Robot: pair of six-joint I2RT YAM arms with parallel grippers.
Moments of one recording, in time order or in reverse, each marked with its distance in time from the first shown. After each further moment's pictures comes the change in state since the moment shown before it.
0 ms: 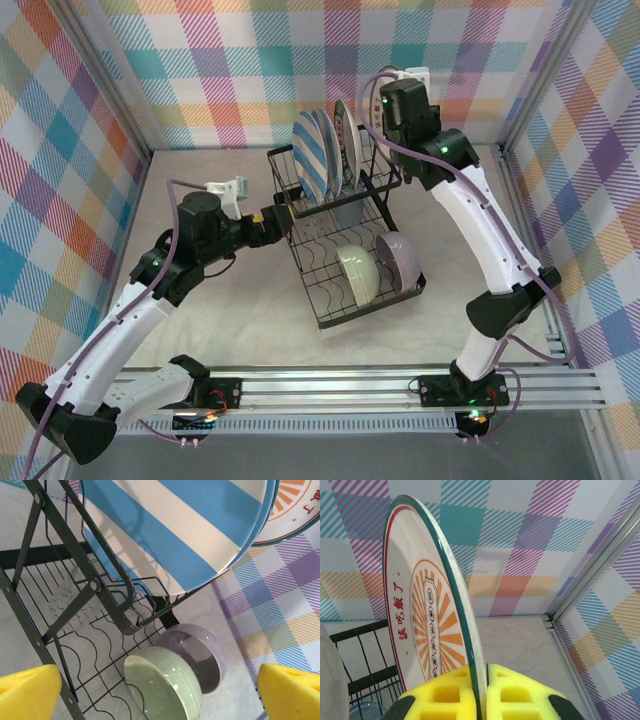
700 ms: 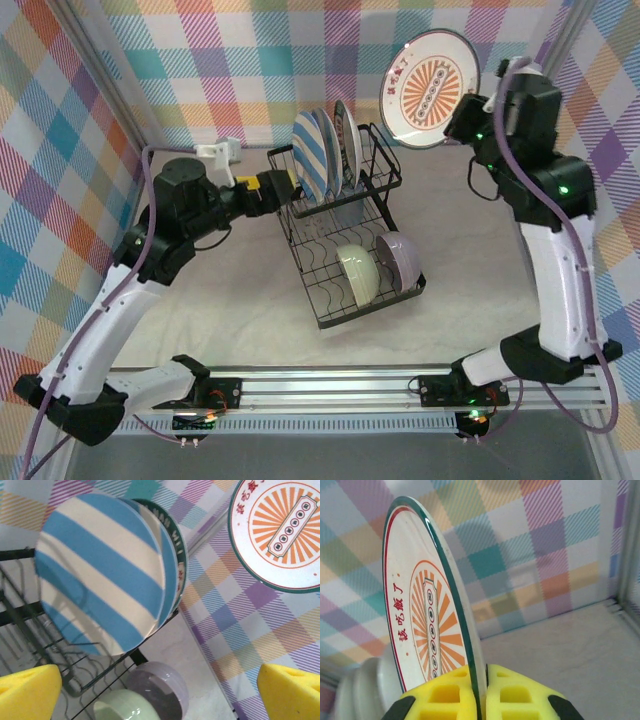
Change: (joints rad) left arm 0.000 0.130 0.332 -0.052 0.040 0.030; right arm -0.200 -0.300 0.068 -0.142 -0.431 0.357
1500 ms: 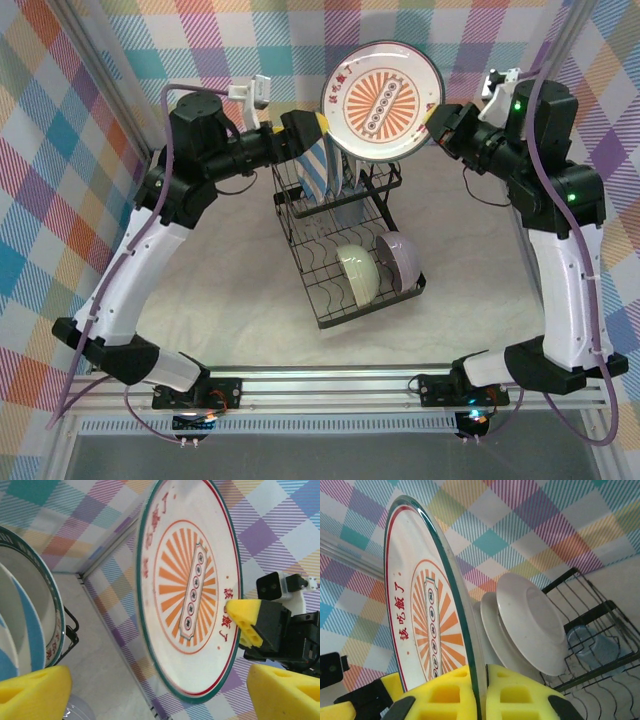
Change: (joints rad) left arm -0.013 0.337 0.471 0.008 0.280 -0.174; right arm -0.064 -0.046 -0.097 0.049 -0.559 0.308
